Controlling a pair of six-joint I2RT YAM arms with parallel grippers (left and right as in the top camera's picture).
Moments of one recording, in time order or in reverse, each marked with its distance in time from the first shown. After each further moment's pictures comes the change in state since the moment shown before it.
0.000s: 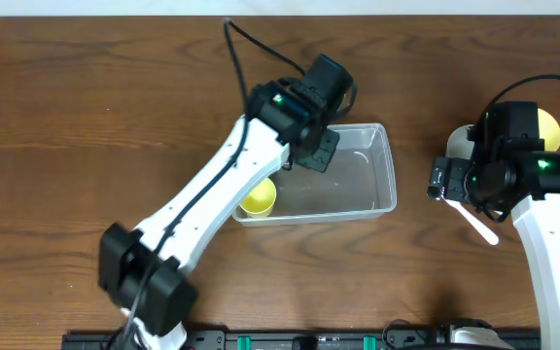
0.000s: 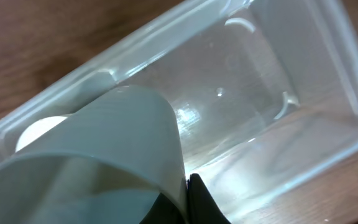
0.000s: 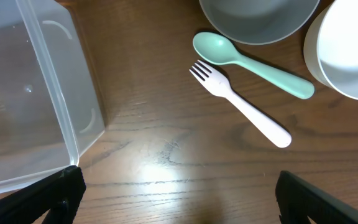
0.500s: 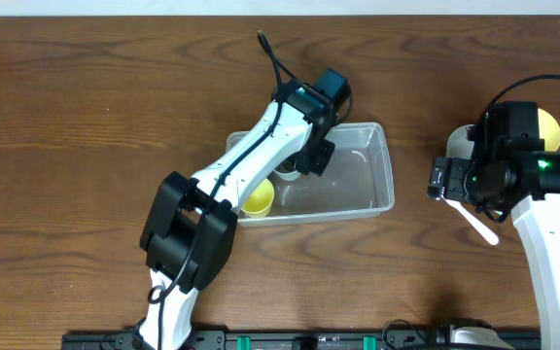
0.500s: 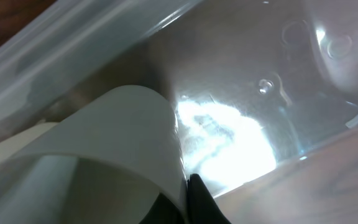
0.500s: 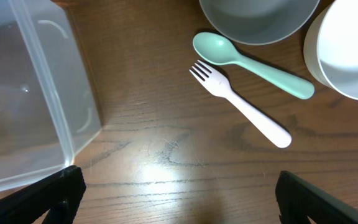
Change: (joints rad) left arm 0.046 0.240 0.002 0.011 0.018 0.050; right arm 0.000 0.000 0.000 0.000 0.000 0.000
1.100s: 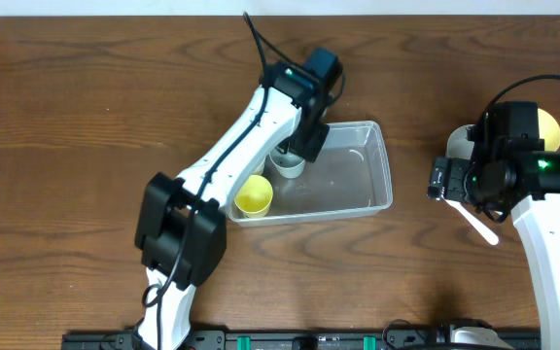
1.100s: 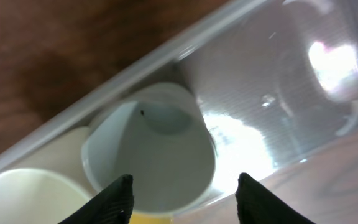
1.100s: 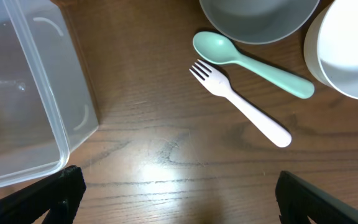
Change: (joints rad) left arm 0.040 -0.007 0.132 -0.074 -0.015 0.035; right arm 0.000 0.000 0.000 -0.002 0.000 0.000
